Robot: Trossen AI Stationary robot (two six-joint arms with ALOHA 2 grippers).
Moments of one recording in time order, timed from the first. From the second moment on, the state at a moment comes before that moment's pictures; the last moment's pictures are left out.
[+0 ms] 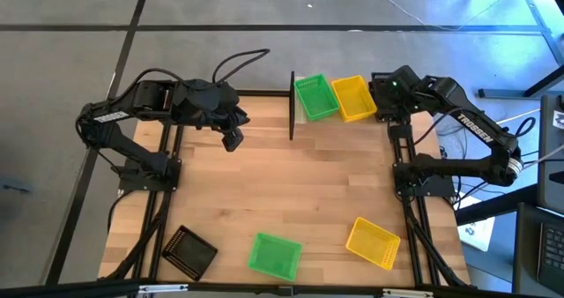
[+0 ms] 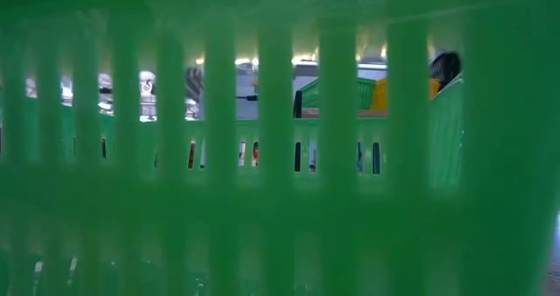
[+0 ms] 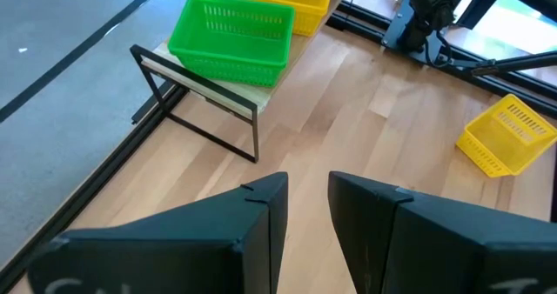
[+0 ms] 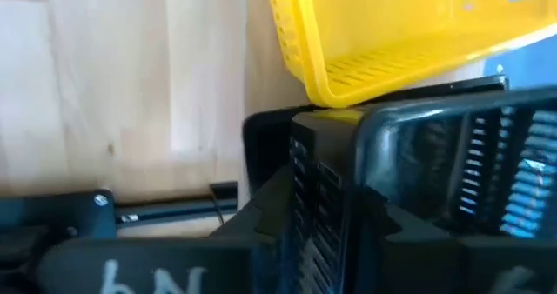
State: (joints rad) left arm 0.00 1.36 1.83 -1.11 -0.36 -0.39; right arm -0.75 1.06 1.21 -1.33 0.15 -0.84
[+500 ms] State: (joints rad) left arm 0.00 1.36 1.83 -1.11 -0.36 -0.39; right arm -0.75 1.06 1.21 -1.31 0.24 -0.85
